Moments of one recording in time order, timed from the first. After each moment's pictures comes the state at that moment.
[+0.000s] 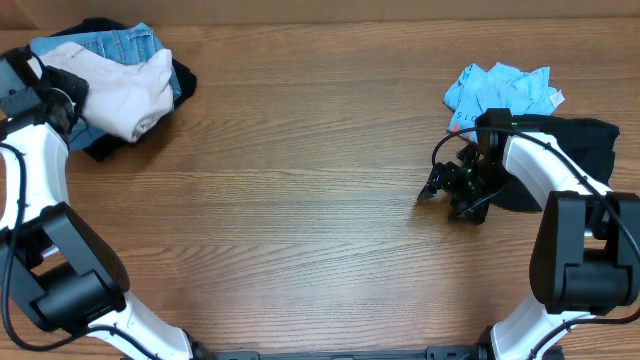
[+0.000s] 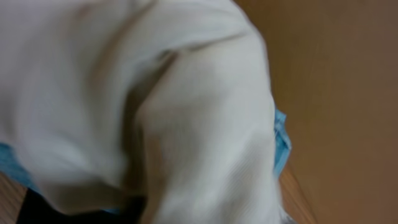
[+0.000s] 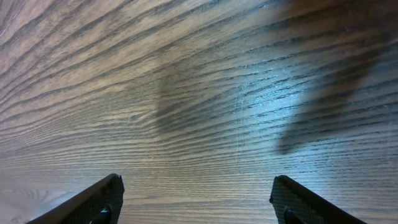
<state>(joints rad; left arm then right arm) 0.48 1.95 1.55 -0.32 0.16 -0.76 -0.04 1.88 1.17 -1.01 -0.41 0.38</state>
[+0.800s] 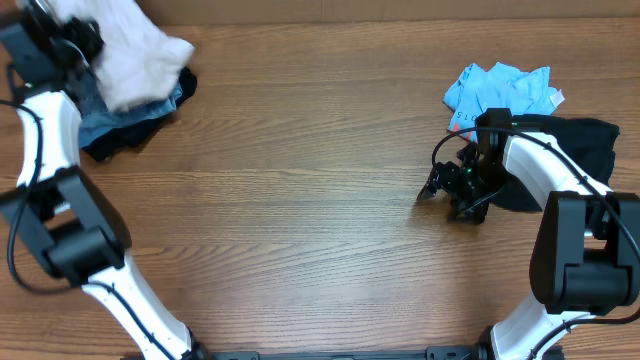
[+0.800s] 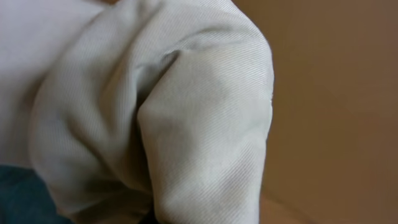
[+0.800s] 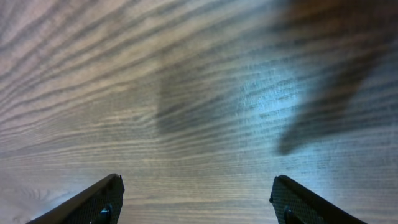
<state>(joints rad) 0.42 2.21 1.85 -0.12 0.39 -0.52 -0.04 1.88 1.17 -1.01 -0.41 0.38</state>
